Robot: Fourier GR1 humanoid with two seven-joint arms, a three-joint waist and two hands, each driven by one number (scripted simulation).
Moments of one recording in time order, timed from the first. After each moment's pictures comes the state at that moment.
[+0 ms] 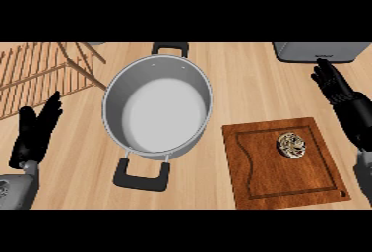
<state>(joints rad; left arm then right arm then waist) -0.17 0.43 0.01 -1.31 0.05 0.13 0.20 -0.25 -0.47 0.00 -1.50 -0.17 0.13 -0.07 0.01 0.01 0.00</state>
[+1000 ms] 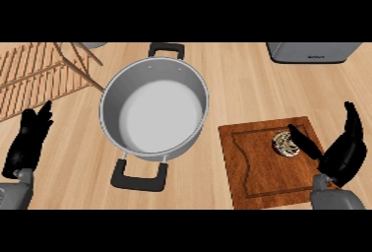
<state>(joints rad) -0.12 0.44 0.01 -1.33 -0.01 0.19 0.30 -0.08 -0.19 0.00 -1.43 0.75 -0.89 0.34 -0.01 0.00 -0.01</state>
